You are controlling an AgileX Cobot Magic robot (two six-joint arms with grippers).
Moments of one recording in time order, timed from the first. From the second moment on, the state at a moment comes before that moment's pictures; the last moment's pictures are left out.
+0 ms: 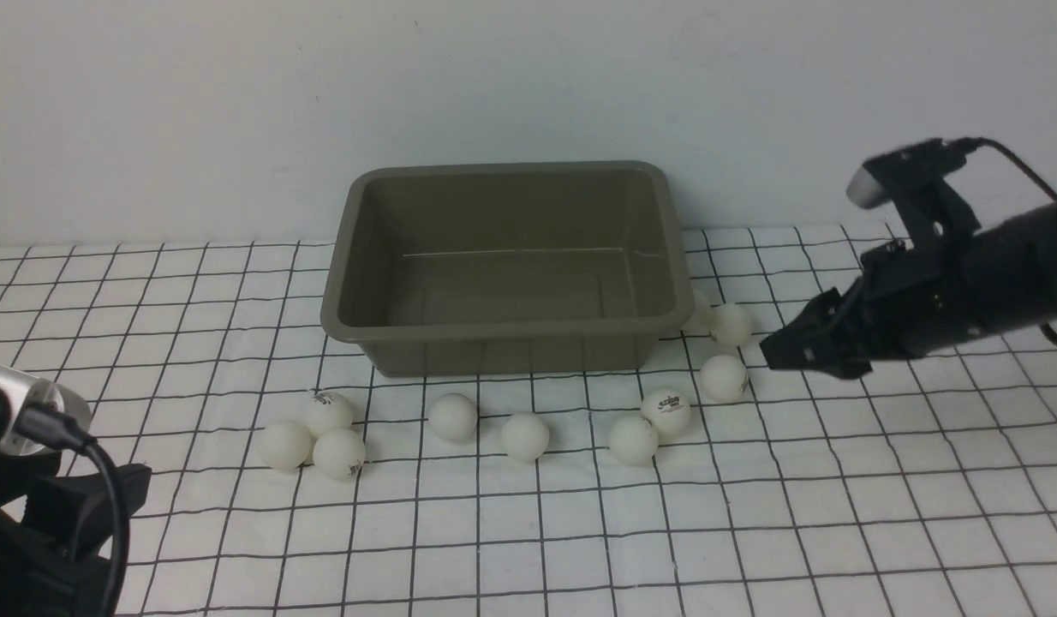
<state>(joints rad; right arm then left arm) 0.12 1.60 -1.05 0.80 0.78 -0.98 0.05 0.64 -0.55 -0.45 0.67 0.57</state>
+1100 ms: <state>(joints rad) 0.21 1.93 -1.27 0.56 0.68 -0.76 0.05 0.64 -0.55 -0.45 0.68 0.57</state>
